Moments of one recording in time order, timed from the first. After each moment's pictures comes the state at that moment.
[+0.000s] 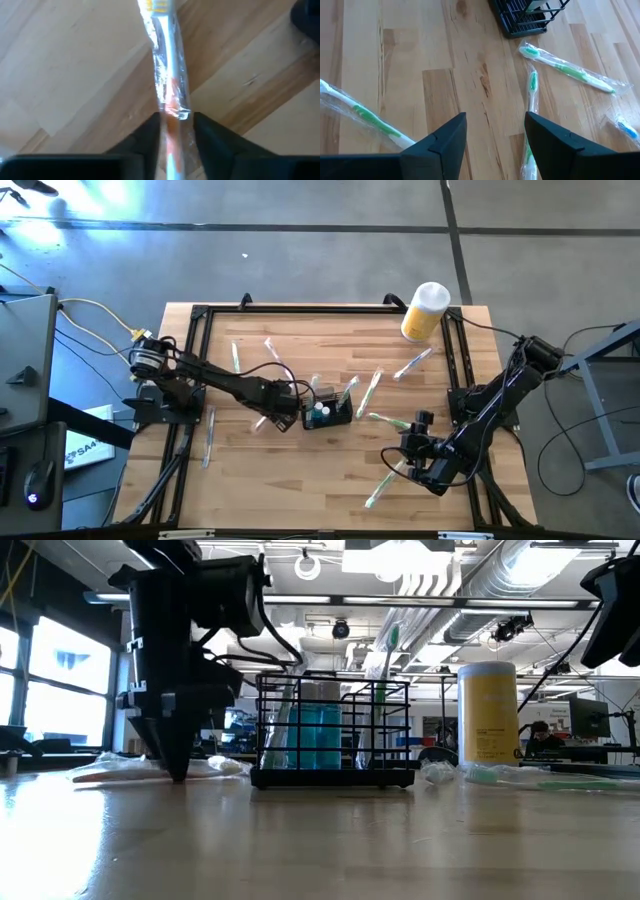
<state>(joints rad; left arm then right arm) -0.13 1.70 0.96 -0.72 -0.20 -0.95 0.85 1.42 0.90 -0.84 0.65 0.91</state>
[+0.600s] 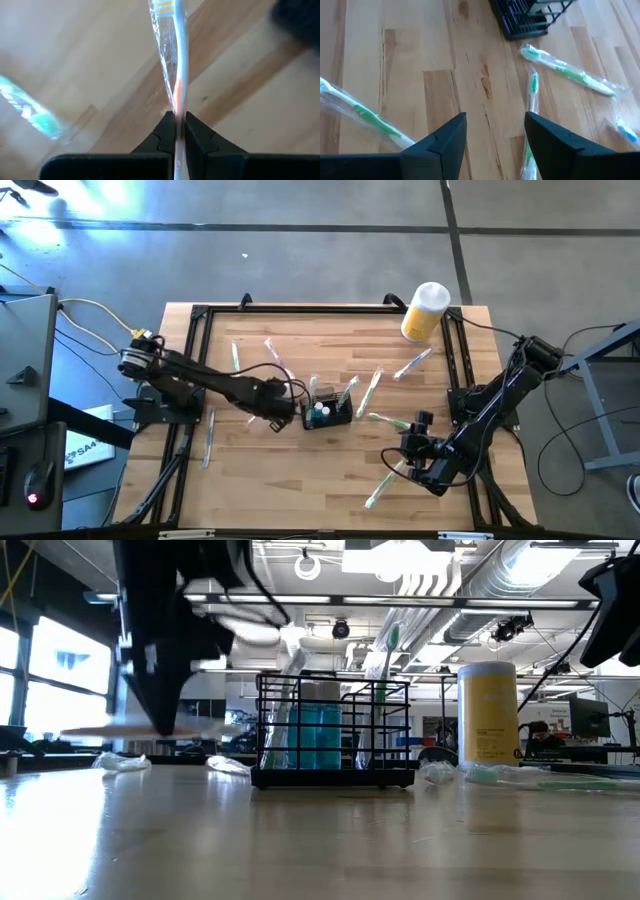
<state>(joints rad) -0.20 1.59 1.06 -0.95 -0.29 -0.98 0.85 1.42 0.90 -0.83 0.65 0.89</state>
